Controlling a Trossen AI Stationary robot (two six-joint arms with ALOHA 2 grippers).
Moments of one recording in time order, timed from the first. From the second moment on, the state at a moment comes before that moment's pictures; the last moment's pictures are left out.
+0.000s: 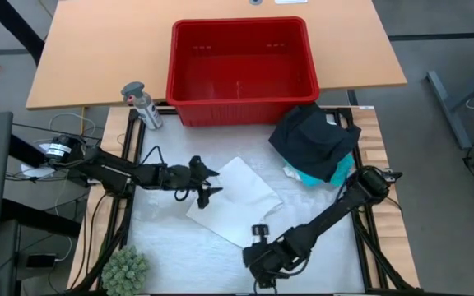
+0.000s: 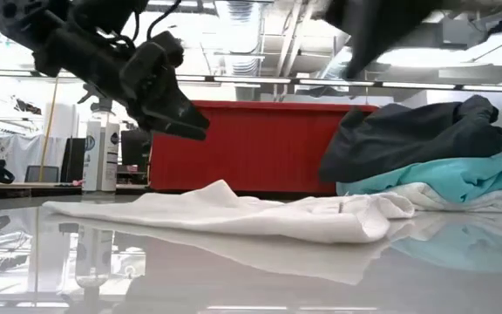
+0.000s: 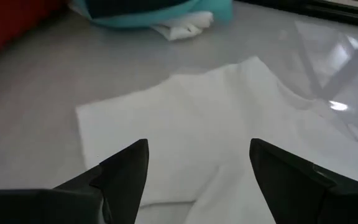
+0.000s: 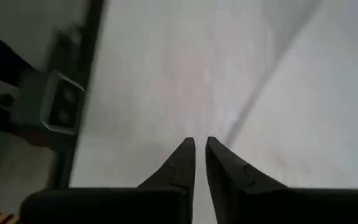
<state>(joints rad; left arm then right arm) -0.07 1.37 0.49 0.44 -0.25 -0.24 0.62 2.01 1.61 -0.65 0.25 0.46</state>
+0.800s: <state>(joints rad) -0.04 1.37 0.49 0.35 -0.18 -0.39 0.59 2.17 1.59 -0.61 0.23 0.41</state>
